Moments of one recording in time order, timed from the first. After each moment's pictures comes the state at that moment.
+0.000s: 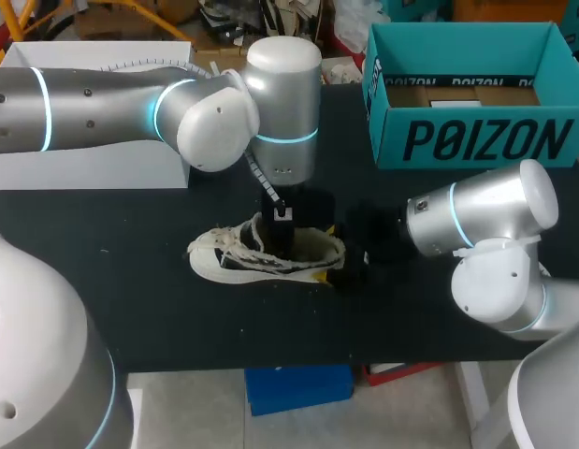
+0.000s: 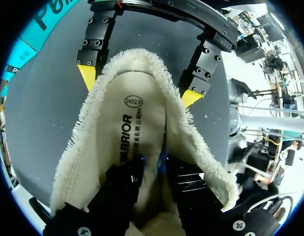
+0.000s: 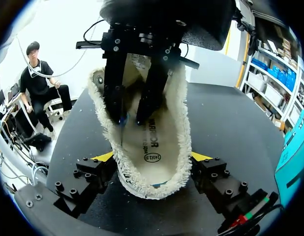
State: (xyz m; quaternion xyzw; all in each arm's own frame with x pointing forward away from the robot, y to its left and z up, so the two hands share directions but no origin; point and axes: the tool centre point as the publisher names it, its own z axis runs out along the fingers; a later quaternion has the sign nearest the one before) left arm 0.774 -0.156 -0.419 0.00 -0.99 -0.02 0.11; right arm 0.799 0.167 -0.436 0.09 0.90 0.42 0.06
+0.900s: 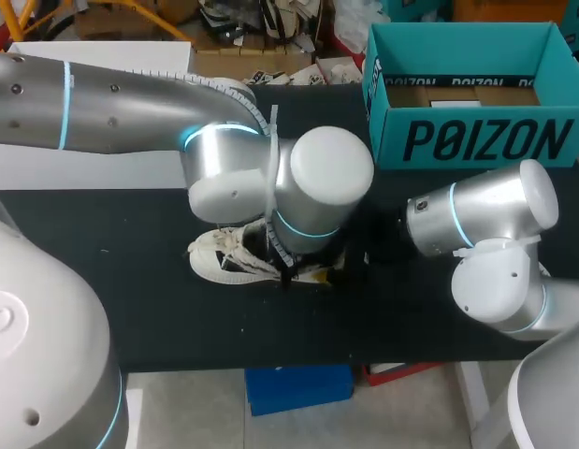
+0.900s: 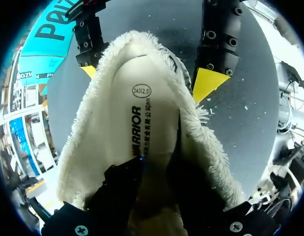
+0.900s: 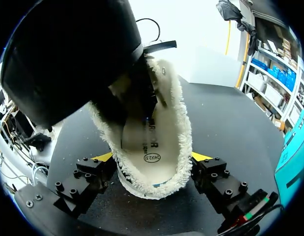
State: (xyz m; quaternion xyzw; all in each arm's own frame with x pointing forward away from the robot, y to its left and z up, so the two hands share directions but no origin) left arm 0.786 -0.148 -0.427 0.00 -0.98 -0.10 -0.15; right arm 0.799 0.167 -0.436 0.09 0.90 0.42 0.06
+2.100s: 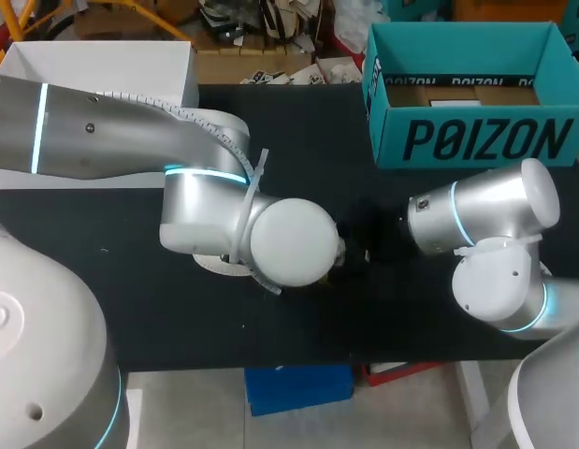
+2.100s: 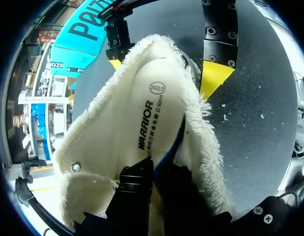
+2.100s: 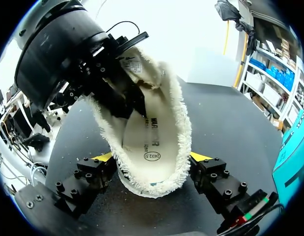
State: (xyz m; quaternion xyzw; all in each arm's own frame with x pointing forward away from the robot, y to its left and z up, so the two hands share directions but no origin) left arm 0.806 -0.148 -0.421 0.05 -0.96 -0.02 -0.29; right arm 0.801 0.165 -0.435 0.09 0.90 0.42 0.06
